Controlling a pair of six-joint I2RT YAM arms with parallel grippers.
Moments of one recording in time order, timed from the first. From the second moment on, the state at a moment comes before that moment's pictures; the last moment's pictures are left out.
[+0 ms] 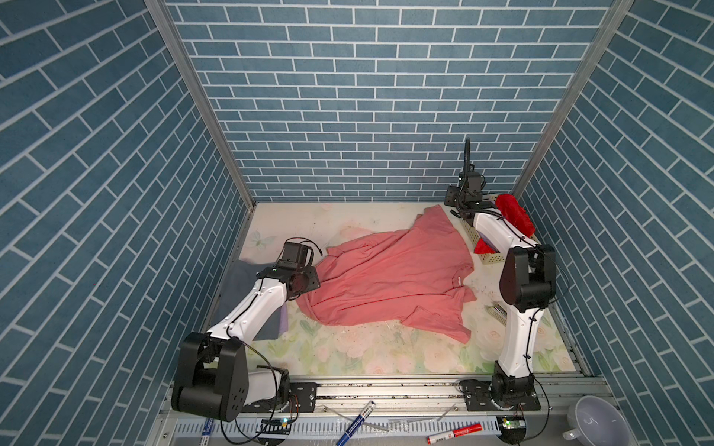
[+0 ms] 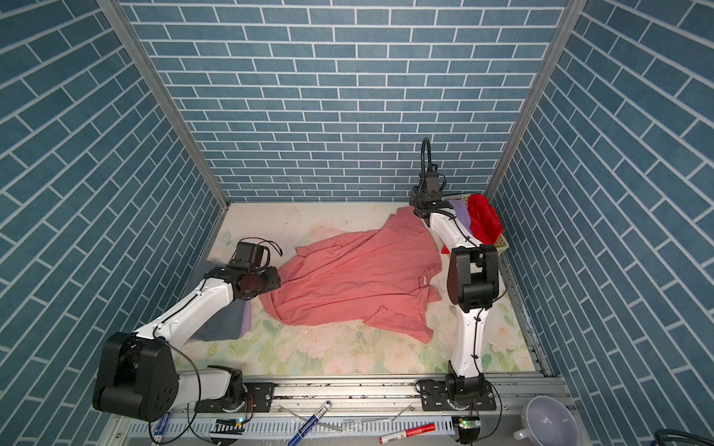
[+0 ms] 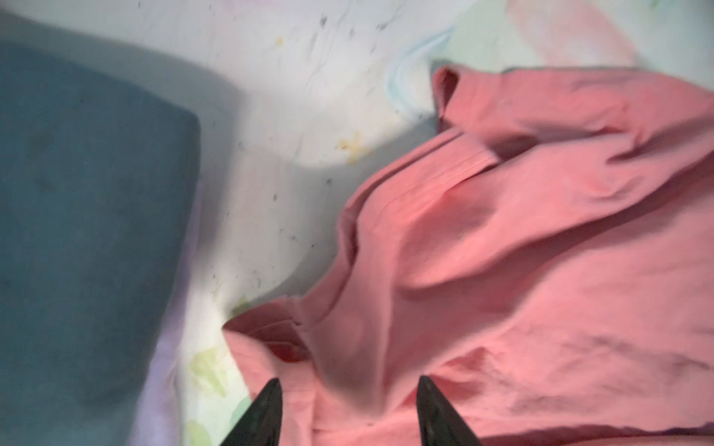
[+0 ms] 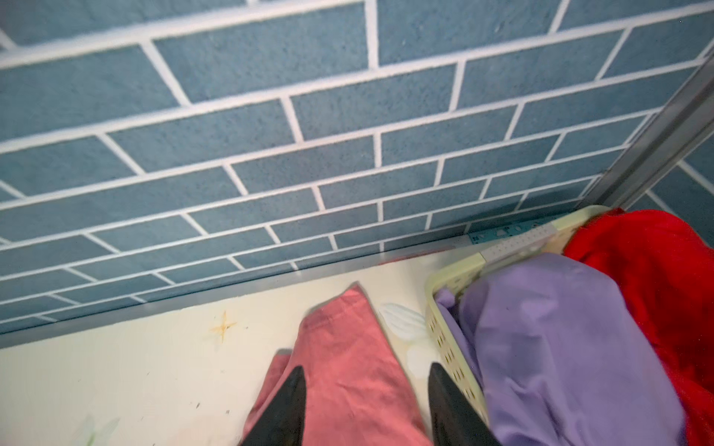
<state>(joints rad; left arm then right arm) -0.20 1.32 0.86 -0.56 -0.01 -0.48 0.22 2.02 1.73 -0.20 0.19 0.24</state>
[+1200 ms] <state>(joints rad) -0.27 2.09 1.43 -0.32 0.07 -0.54 0.26 2.25 1.63 -0.26 -0.08 0.55</state>
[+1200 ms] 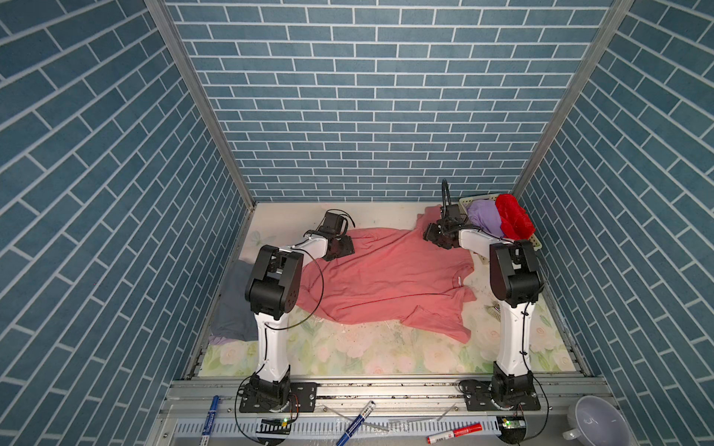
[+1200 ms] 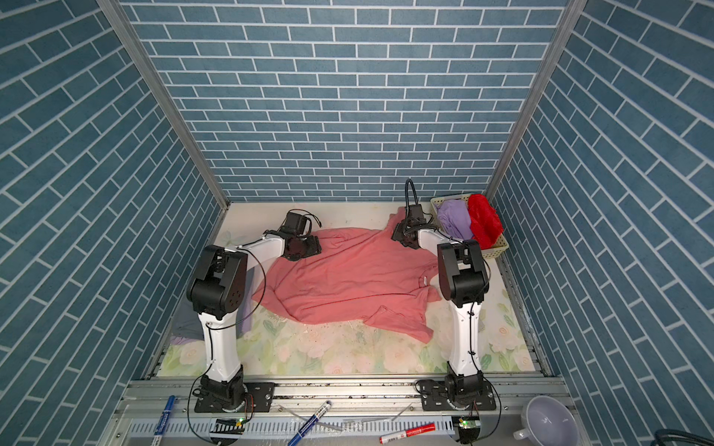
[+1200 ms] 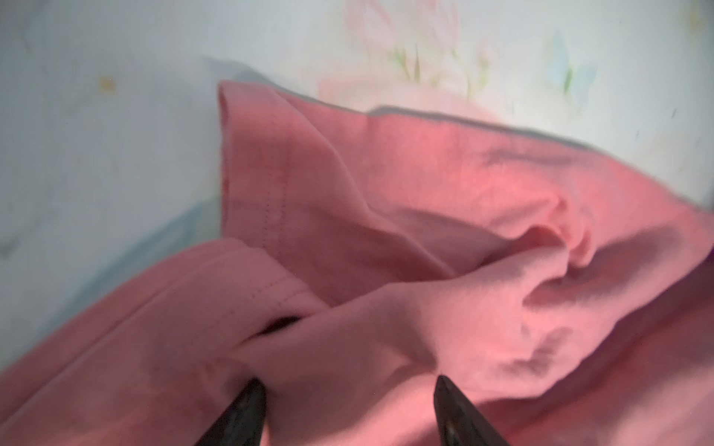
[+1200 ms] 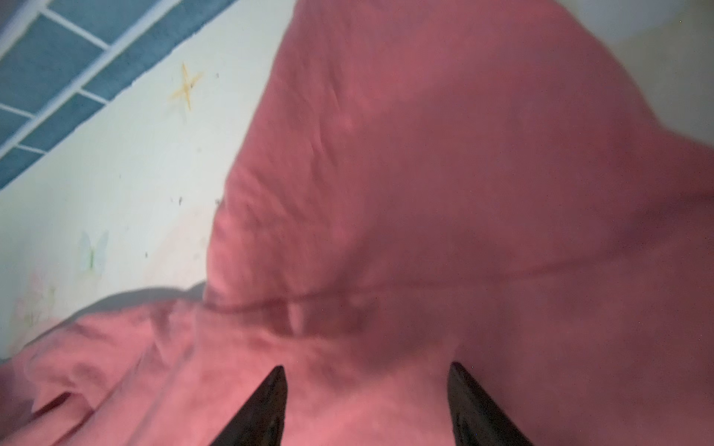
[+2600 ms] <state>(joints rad) -0.41 1.85 1.28 -0.31 0.12 -0.50 0.35 2.01 1.55 -0.64 0.03 0.52</state>
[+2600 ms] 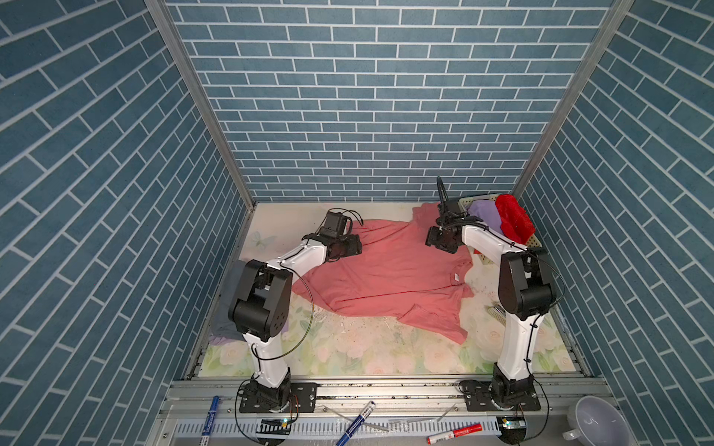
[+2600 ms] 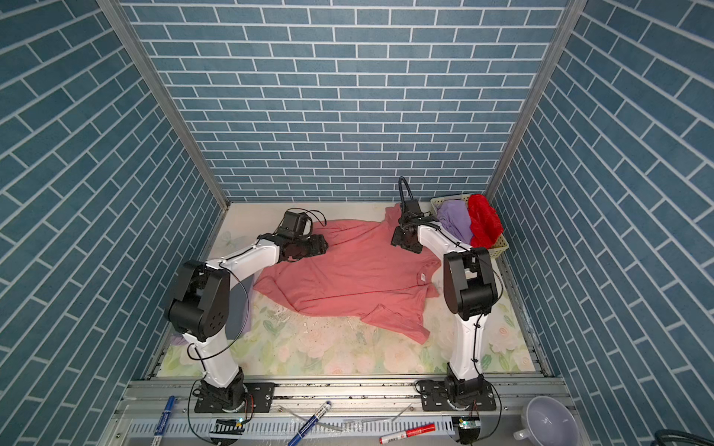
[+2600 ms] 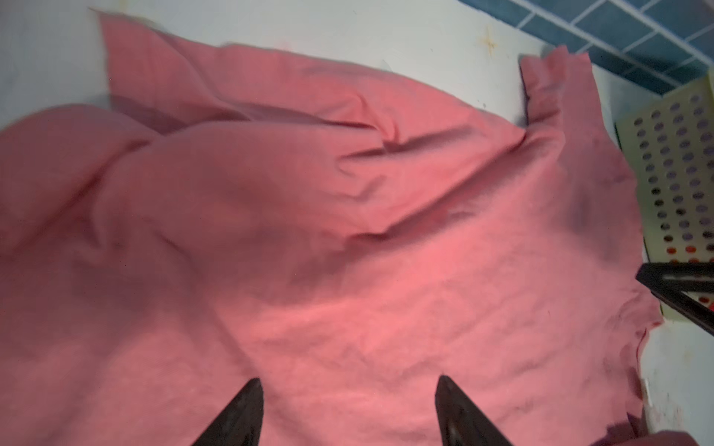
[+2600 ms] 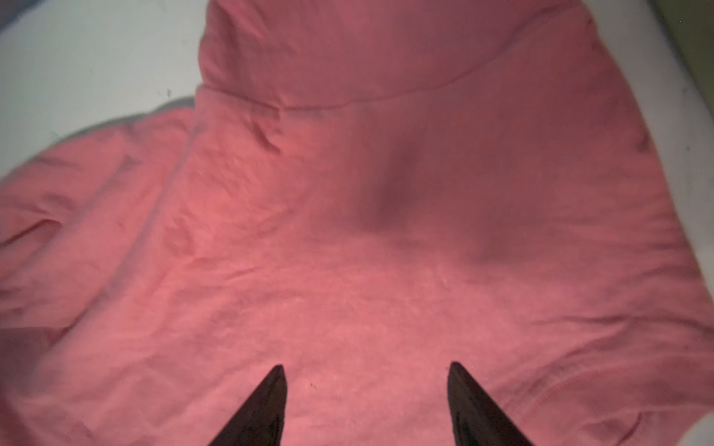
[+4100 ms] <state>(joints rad) -0.45 2.26 1.65 -0.23 0.12 -0.72 0.29 2.45 2.02 -0.51 -0.08 0.57</state>
